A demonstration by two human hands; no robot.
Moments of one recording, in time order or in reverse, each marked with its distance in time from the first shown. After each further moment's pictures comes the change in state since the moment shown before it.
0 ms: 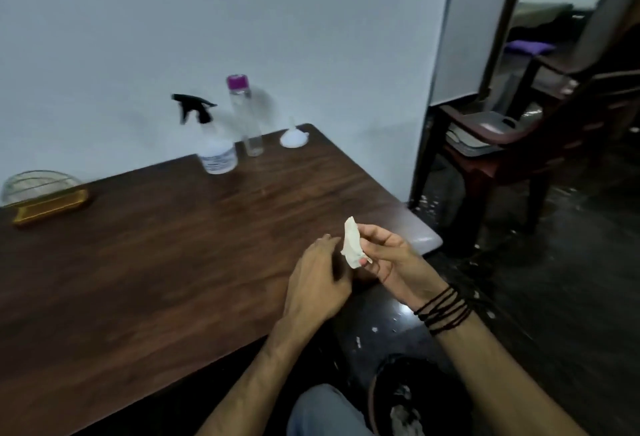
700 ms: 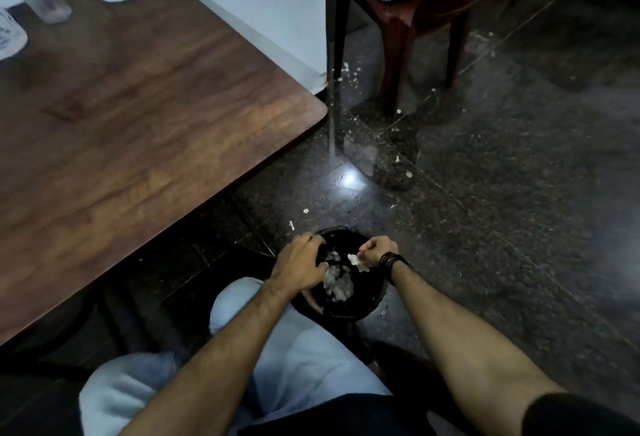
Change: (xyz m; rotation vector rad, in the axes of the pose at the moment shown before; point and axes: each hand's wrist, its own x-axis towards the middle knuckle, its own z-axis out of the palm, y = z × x) left_hand -0.070 -0.034 0.221 0.311 -0.723 0.055; right_hand -0.070 0.192 -0.303 -0.895 0.771 0.685
